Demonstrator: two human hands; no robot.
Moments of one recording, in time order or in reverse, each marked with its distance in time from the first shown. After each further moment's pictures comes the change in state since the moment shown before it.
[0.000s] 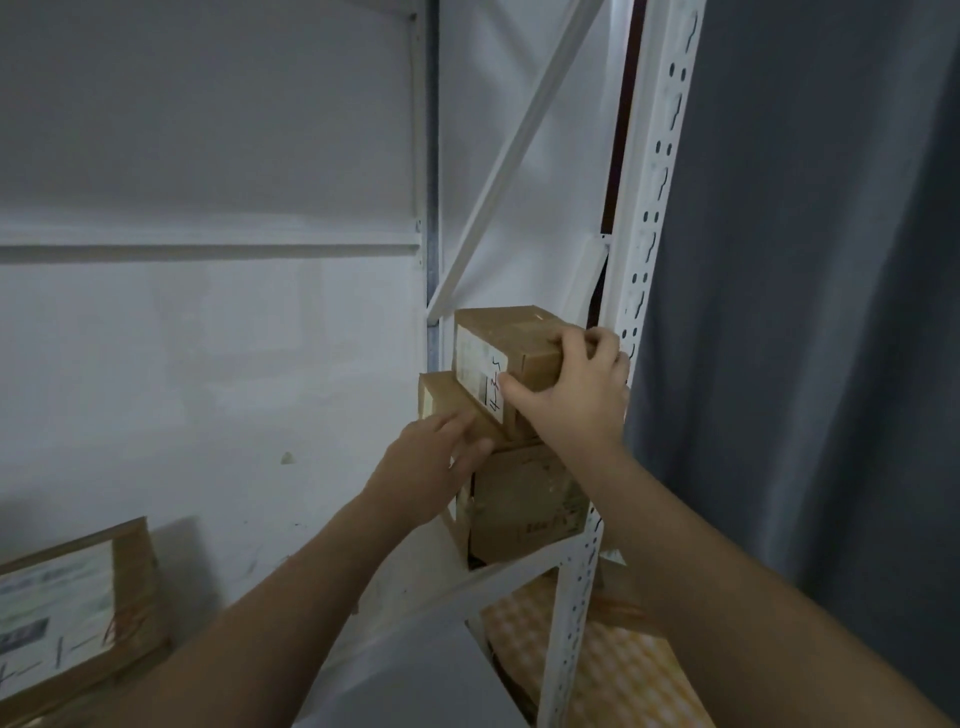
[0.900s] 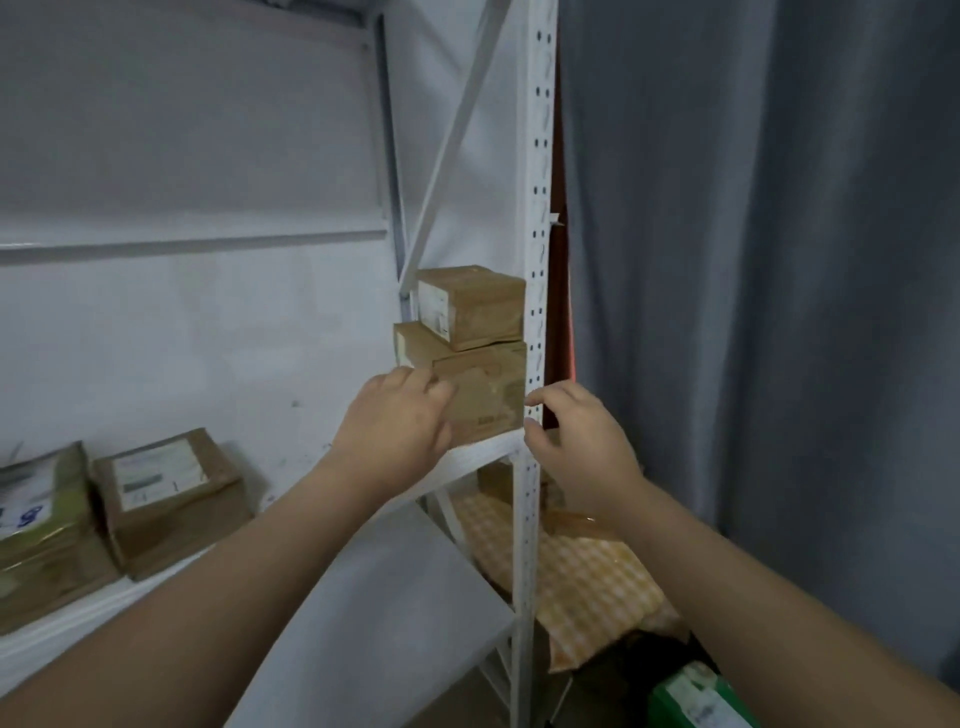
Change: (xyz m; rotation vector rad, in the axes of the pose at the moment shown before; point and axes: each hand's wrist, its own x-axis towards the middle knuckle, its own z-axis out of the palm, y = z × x) left_hand -0.165 0.101 -0.054 0.544 0.185 0.294; right_hand -0.182 0.023 -0.159 0.049 -0.298 -0.165
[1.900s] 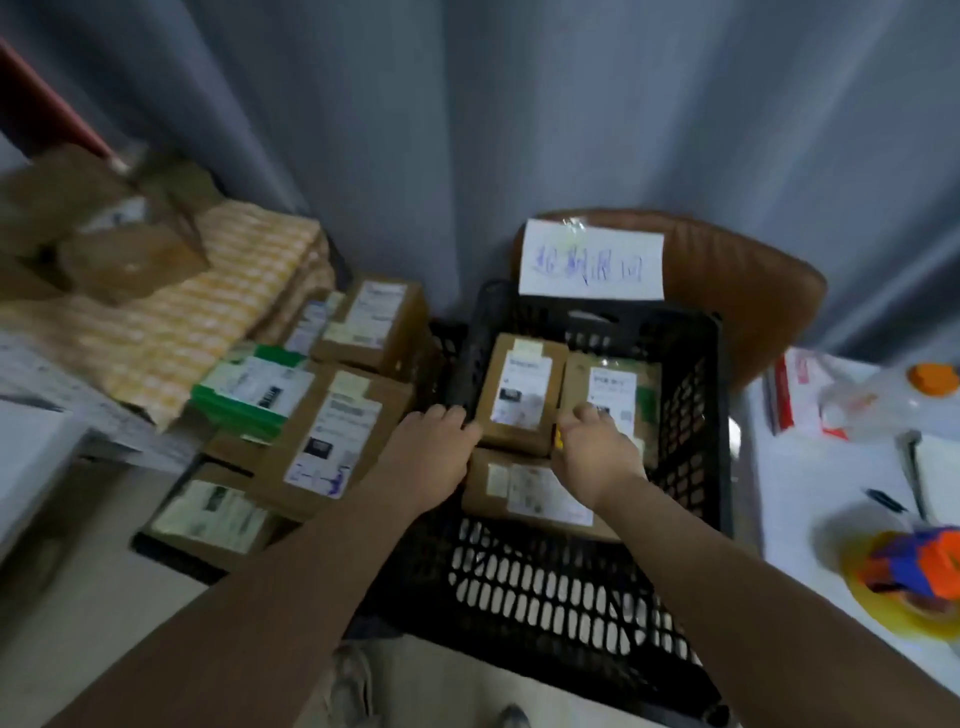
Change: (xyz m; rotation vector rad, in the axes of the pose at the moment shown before) left_hand -0.169 0.627 0.183 -0.283 -0.617 0.861; right_hand -0.566 0.355 -0.142 -0.453 -0.536 1.062
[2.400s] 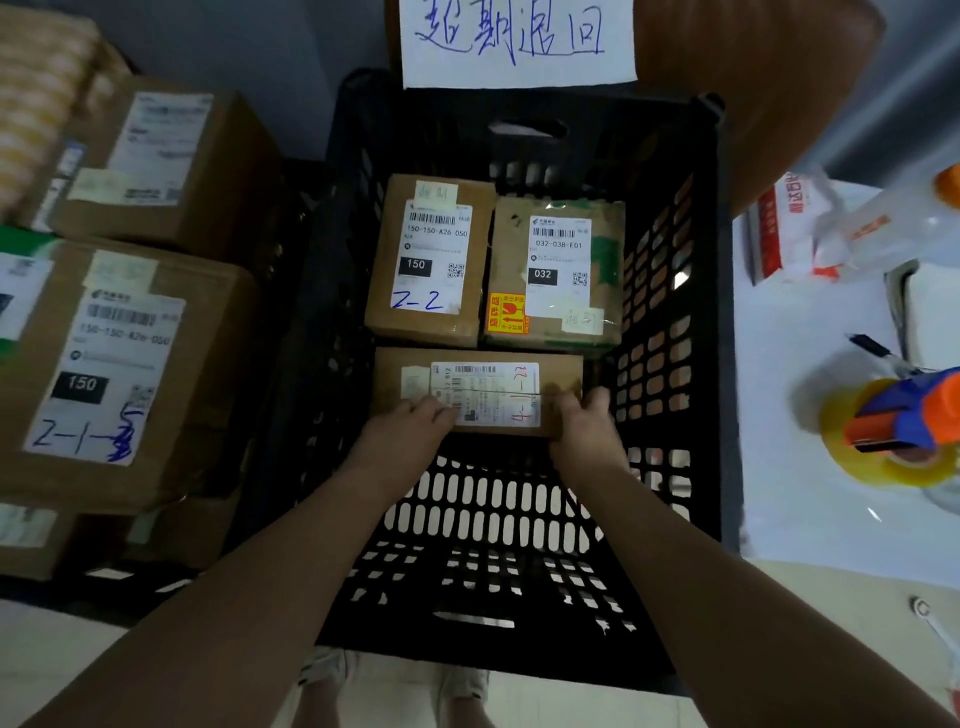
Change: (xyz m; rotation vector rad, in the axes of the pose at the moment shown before) left_hand 0.059 0.078 0.177 -0.121 -0.218 0.112; right_hand 0.005 0.092 0.182 0.317 -0.099 0.399
